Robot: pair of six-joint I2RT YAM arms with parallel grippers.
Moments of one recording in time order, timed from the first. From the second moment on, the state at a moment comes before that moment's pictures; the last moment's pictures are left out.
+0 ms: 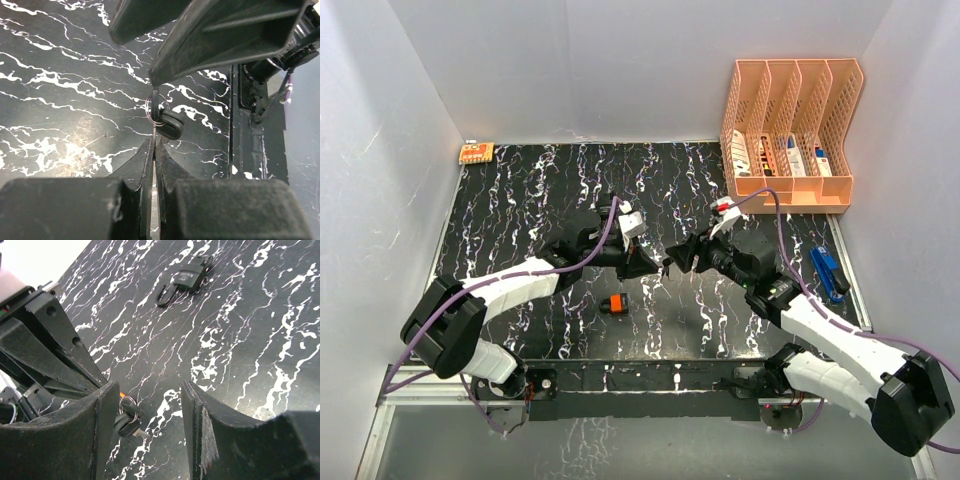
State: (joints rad) left arm -0.67 1.44 0.74 0.32 0.76 -0.04; right arm 0.60 0.92 0.56 0.17 -0.13 0.36
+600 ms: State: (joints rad) left arm -0.66 1.44 0.74 0.35 0.85 -0.10; right arm 0.59 0.99 0.48 0.37 -0.31 0.37
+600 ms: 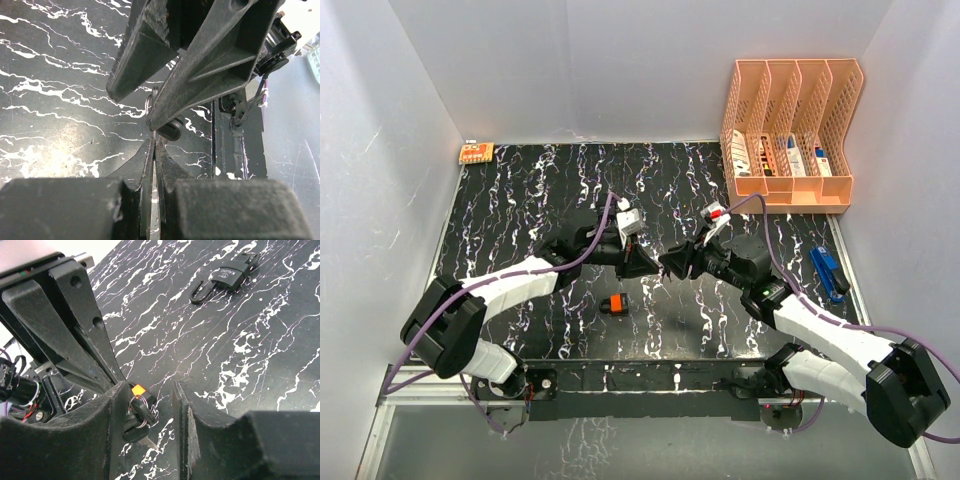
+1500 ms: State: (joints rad) left arm -0.62 1.47 0.74 0.44 0.86 -0.20; right arm 0.58 0.98 0.43 0.46 -0.35 0.40
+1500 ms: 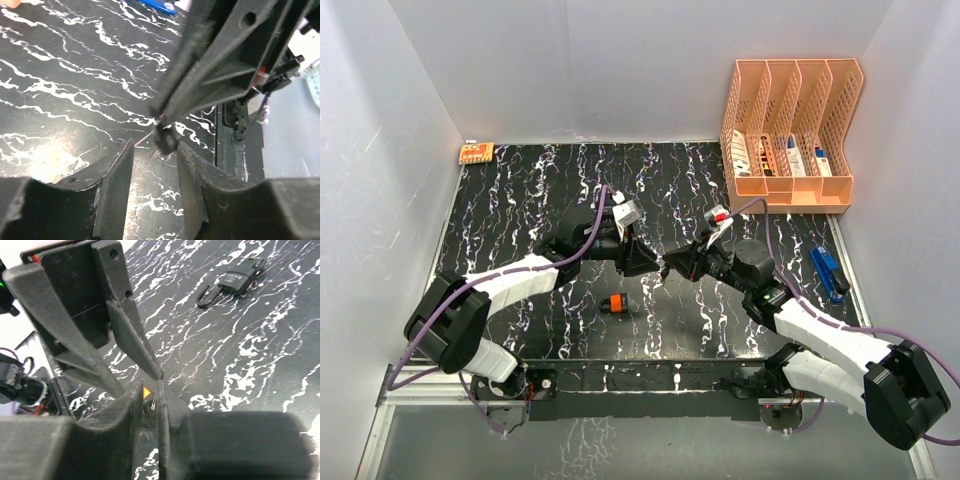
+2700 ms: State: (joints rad) left arm -0.62 1.20 0.50 0.36 0.21 -0.27; right arm 0.80 1.32 0.66 -0.08 0.03 0.53
